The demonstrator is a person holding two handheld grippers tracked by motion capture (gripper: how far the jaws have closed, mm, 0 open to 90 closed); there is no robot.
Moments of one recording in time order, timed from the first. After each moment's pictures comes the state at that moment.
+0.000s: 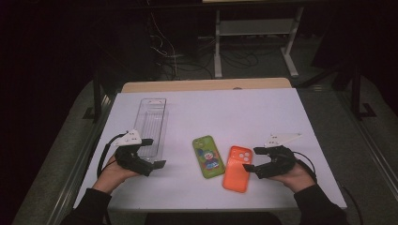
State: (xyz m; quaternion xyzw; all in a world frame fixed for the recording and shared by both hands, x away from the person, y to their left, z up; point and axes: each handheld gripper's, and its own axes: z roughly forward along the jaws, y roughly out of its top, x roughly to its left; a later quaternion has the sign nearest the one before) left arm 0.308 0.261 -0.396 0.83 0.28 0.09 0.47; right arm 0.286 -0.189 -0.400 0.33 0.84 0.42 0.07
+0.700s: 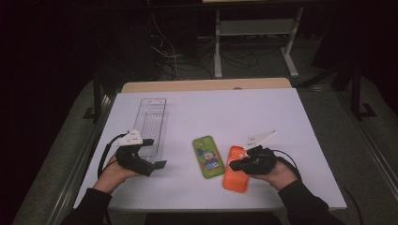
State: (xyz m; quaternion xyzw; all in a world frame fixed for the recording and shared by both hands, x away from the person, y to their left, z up) left arm 0.308 0.260 -0.395 0.84 0.28 0.08 0.46; right arm 0.294 -0.142 -0.404 0.26 0.88 0.40 -0.01
